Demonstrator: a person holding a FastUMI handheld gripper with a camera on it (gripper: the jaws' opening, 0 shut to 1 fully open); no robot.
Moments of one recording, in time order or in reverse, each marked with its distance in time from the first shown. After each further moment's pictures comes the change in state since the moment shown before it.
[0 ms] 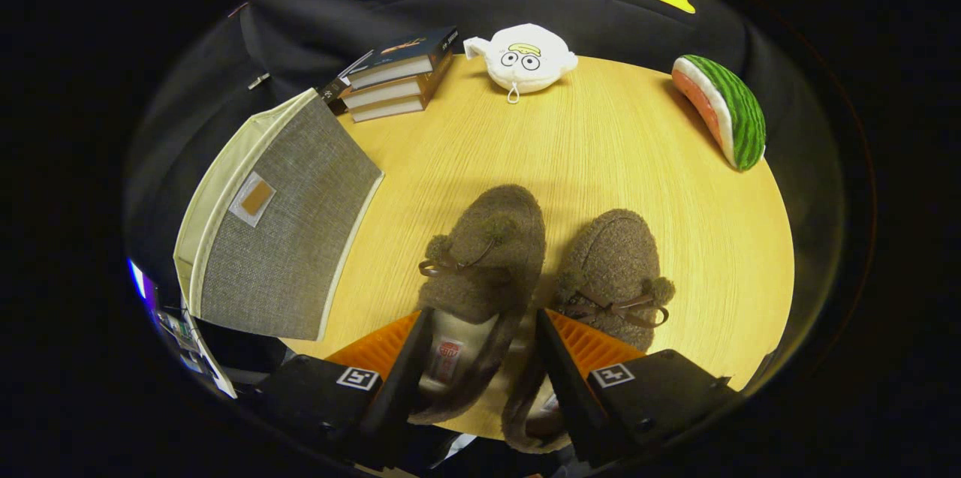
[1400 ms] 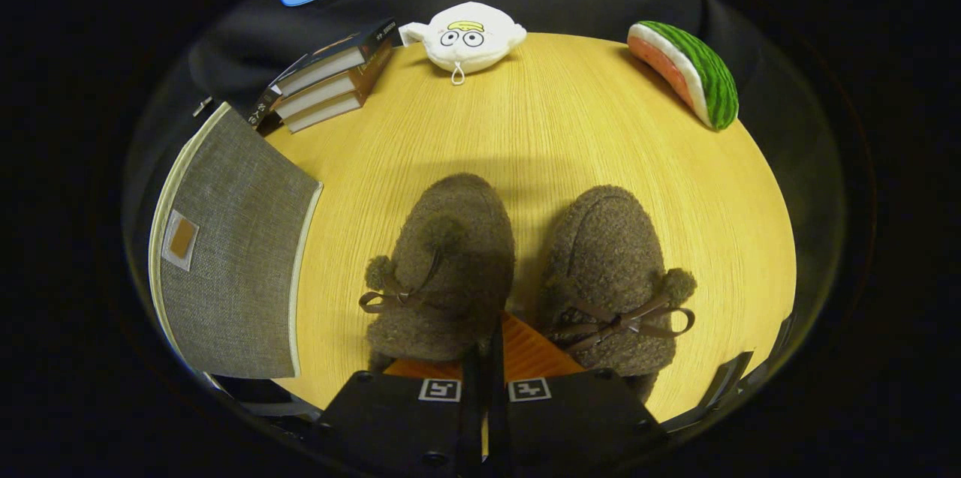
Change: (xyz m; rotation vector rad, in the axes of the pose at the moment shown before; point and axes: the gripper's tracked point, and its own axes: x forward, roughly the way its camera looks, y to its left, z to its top) arm 0.031 -0.018 -0.004 0.179 0.043 -0.105
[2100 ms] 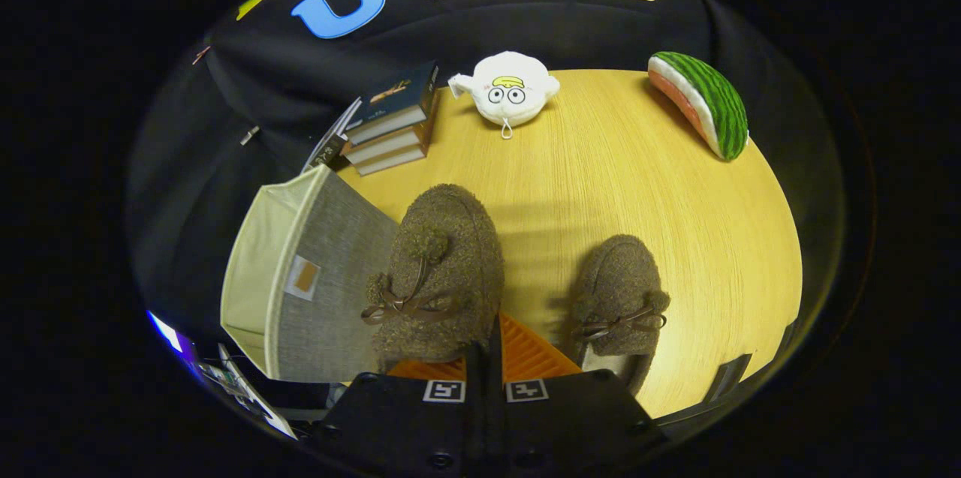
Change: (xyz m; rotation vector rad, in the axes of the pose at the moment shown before) arm -0.094 0.055 0.054 0.015 -0.119 0.167
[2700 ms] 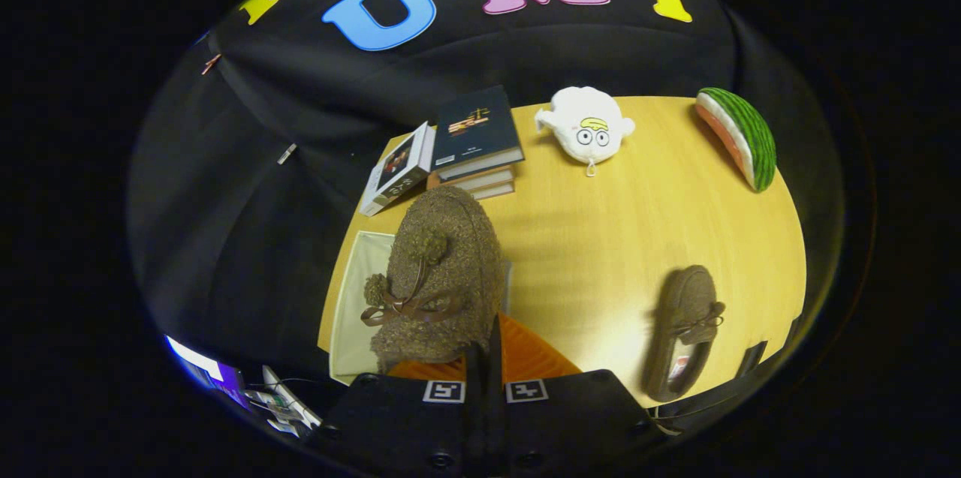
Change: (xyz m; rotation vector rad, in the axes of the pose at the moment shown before) arm -0.026 0.165 0.048 0.038 0.025 0.097
